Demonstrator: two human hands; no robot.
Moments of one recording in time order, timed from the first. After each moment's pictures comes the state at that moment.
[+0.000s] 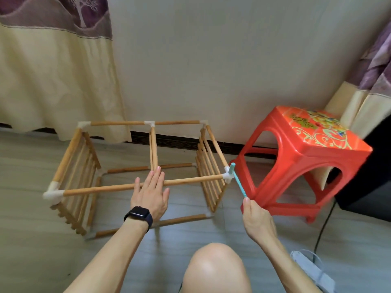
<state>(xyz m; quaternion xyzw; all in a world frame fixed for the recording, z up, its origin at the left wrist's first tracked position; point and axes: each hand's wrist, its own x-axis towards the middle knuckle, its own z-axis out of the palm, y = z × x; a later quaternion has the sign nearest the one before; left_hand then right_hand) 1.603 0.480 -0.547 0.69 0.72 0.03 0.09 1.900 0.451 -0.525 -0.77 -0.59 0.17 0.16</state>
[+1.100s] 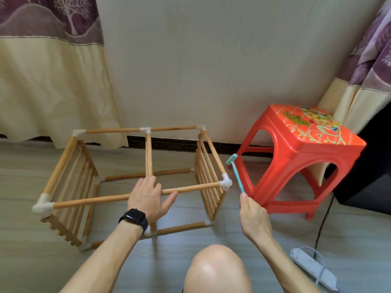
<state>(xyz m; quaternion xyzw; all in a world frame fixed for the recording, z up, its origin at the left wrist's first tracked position) 1.604 0.476 -0.526 0.72 0.69 0.04 -0.01 1.888 0.443 -0.511 -0.75 -0.58 0.20 0.26</state>
